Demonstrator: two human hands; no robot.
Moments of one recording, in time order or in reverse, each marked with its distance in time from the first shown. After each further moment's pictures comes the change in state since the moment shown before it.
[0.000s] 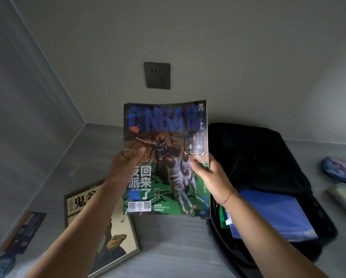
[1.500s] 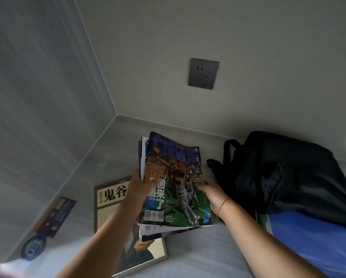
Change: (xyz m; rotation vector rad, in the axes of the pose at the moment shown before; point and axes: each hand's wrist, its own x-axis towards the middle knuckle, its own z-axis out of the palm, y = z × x) left_hand 0.022 -0.087 -0.044 -0.069 0.096 -0.231; right_hand 0.048 0.084 0.086 0.215 -0.113 0.508
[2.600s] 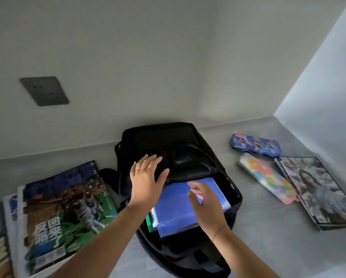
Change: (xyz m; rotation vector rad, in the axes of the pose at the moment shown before) left_hand -0.145 0.044 0.278 0.750 -0.276 0.979; right_hand -0.203 0.009 -0.198 -0.470 0.710 -0.366
